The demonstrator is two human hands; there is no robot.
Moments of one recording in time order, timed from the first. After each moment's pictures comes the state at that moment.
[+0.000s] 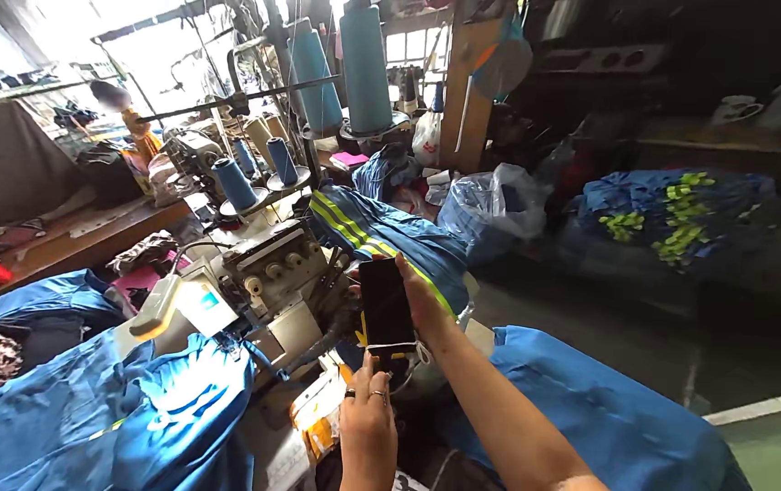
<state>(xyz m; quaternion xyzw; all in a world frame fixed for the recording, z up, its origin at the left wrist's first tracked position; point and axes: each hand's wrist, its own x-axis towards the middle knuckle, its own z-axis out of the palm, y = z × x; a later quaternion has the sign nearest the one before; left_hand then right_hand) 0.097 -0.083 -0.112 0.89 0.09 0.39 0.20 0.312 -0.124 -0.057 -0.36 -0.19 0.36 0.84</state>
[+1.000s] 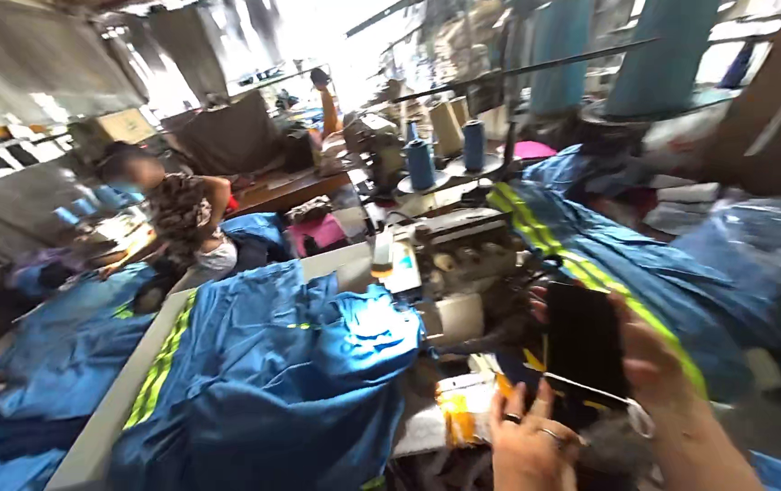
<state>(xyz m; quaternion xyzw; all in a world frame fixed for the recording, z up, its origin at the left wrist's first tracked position) 0.089 -0.094 -0.121 0.85 0.13 0.37 0.35 0.296 -0.125 -0.051 -0.36 -0.15 0.41 0.82</state>
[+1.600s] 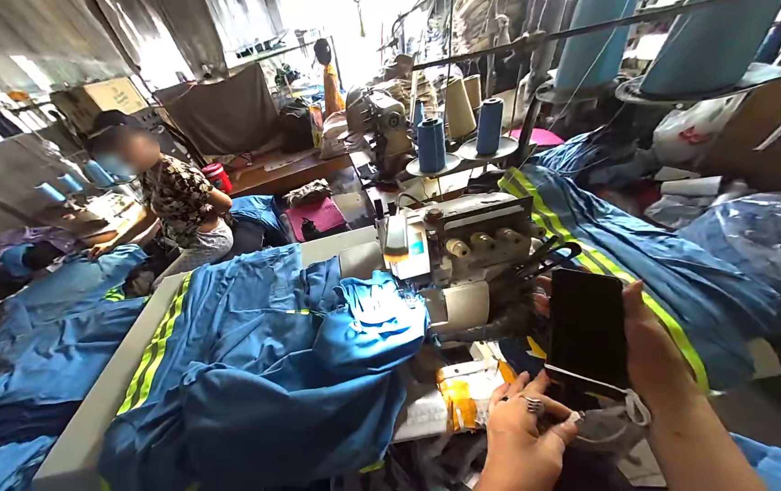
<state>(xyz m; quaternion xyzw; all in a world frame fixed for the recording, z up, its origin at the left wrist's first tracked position) 0.082 -0.072 -0.114 0.76 0.11 0.29 0.57 0.288 -0.126 -0.061 -0.47 -0.26 0.33 0.78</state>
